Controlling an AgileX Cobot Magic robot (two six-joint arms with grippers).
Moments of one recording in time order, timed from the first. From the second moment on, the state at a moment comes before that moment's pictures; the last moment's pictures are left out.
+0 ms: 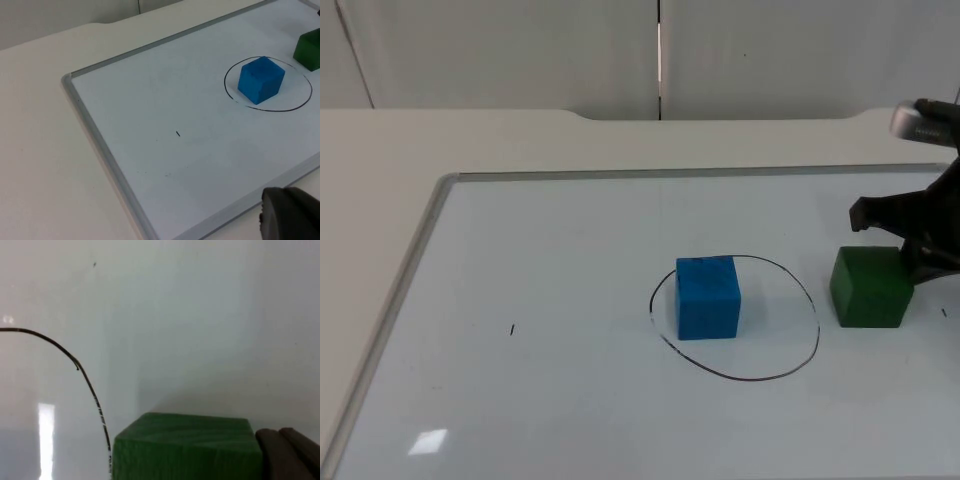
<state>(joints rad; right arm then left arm) 0.23 1.94 -1.01 0.21 0.33 0.10 -0.48 0.00 -0.50 0.00 1.07 0.02</state>
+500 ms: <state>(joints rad) 0.29 1.94 -1.01 0.21 0.31 0.10 -0.48 0.00 -0.50 0.00 1.07 0.02</state>
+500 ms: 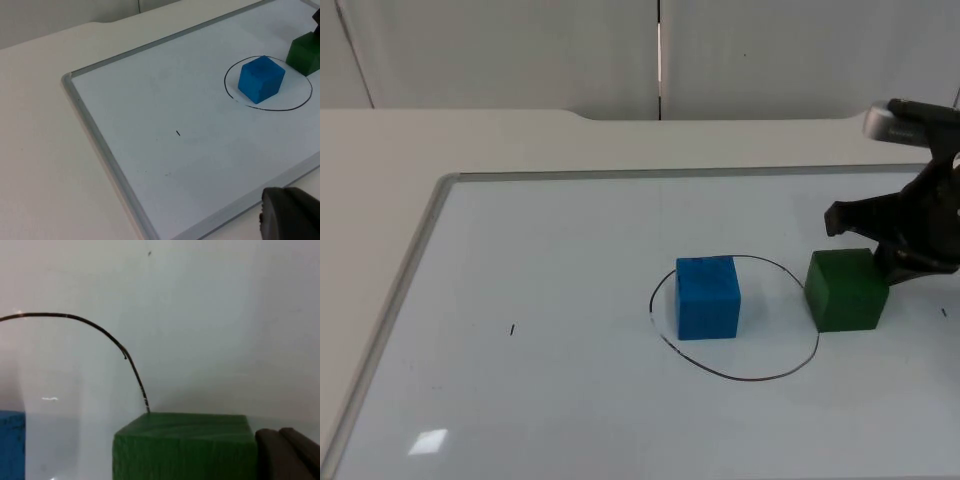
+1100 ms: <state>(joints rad) 0.33 1.94 -1.01 0.22 0.31 0.10 -0.48 0.00 -0.50 0.00 1.07 0.02</state>
